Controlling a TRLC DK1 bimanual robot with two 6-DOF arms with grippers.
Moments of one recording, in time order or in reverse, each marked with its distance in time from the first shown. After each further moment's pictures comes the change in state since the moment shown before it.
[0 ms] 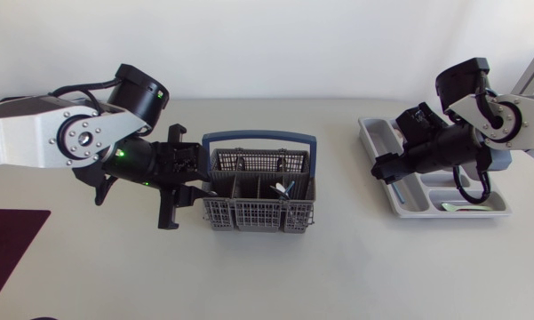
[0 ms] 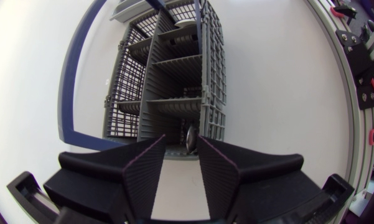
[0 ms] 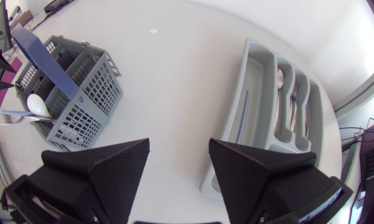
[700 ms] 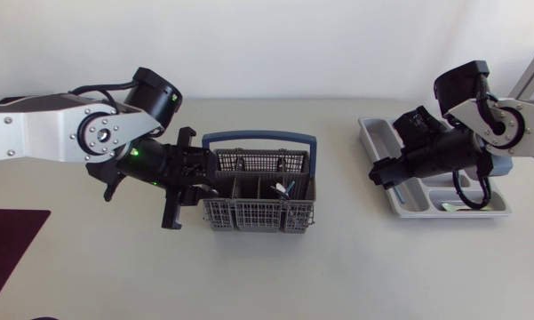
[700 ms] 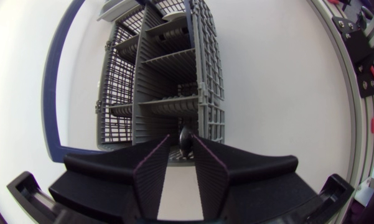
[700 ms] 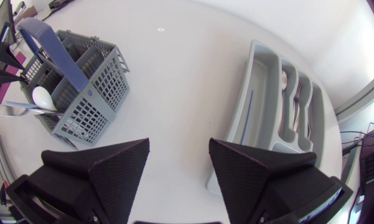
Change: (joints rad) left arm -0.024 0.063 0.048 -0.044 -0.029 0.061; right arm 0.022 -0.034 -0.032 0.000 0.000 -0.007
